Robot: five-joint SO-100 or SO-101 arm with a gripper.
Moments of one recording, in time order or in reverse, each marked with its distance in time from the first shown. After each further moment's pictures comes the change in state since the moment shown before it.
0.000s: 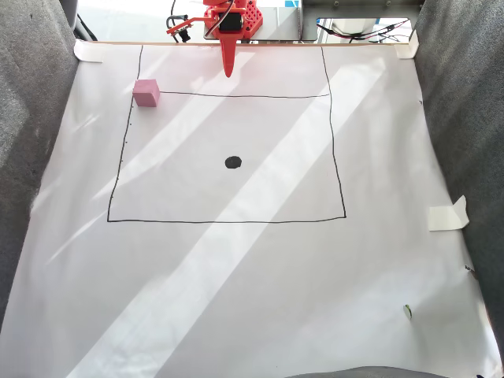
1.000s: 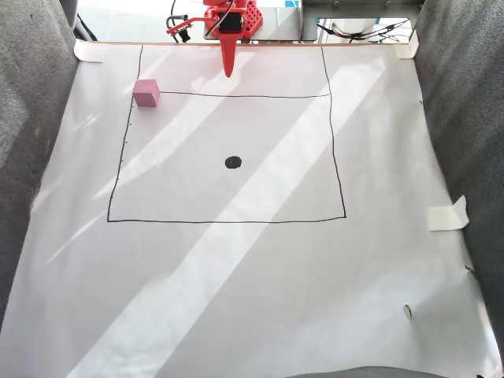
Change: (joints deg) arm 0.4 0.0 0.0 0.0 0.7
